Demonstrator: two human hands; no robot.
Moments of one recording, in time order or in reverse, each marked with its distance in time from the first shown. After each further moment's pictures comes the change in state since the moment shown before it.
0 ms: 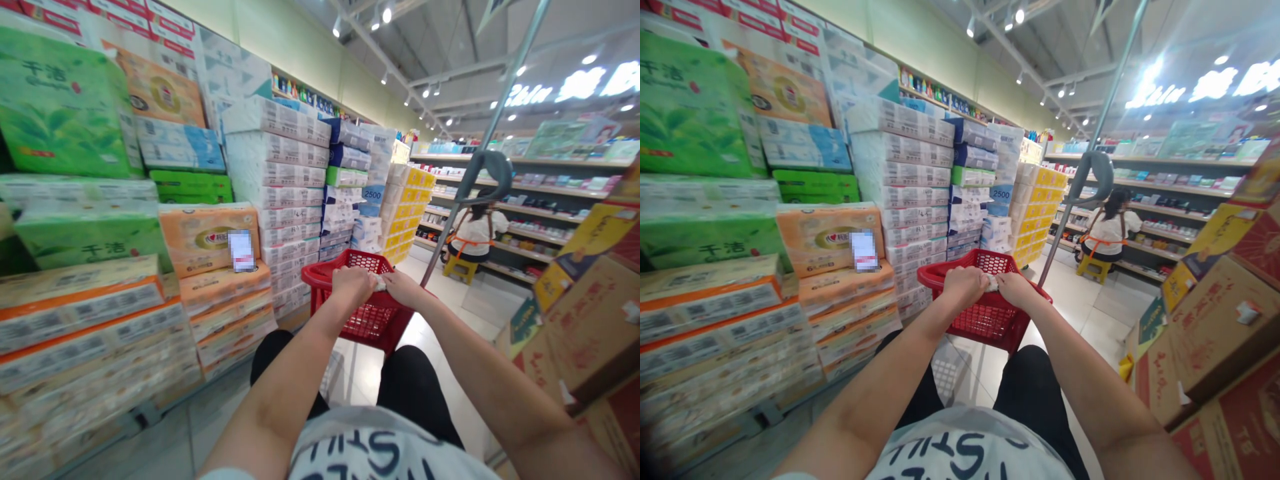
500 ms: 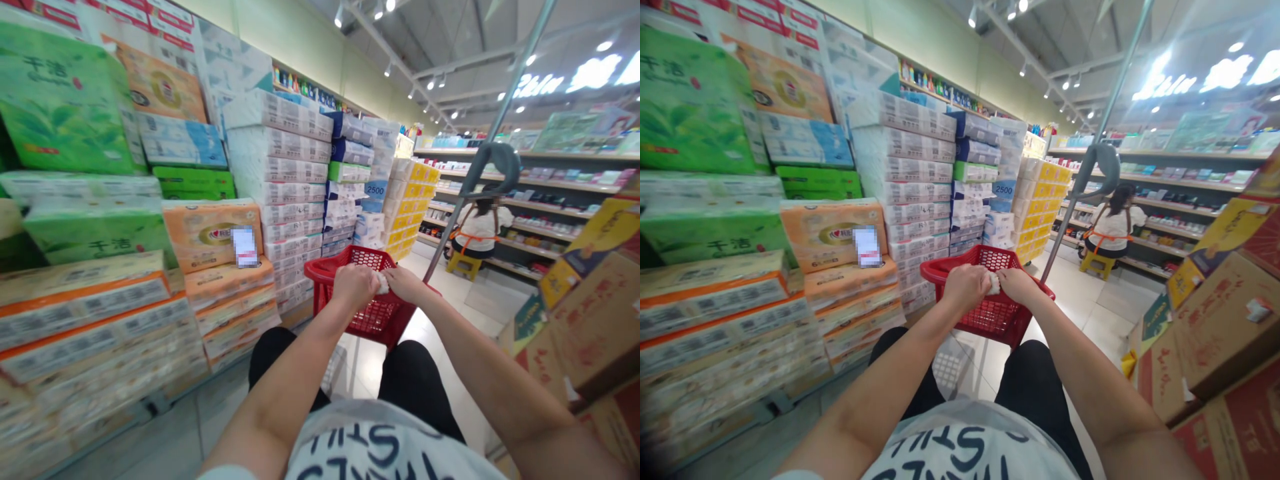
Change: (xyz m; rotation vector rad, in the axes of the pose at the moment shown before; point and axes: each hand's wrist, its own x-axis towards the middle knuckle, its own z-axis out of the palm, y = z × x) left_hand -0.016 -0.007 0.011 -0.064 0.122 0.111; right_hand 0.001 0.001 0.002 -0.277 0.003 -0.148
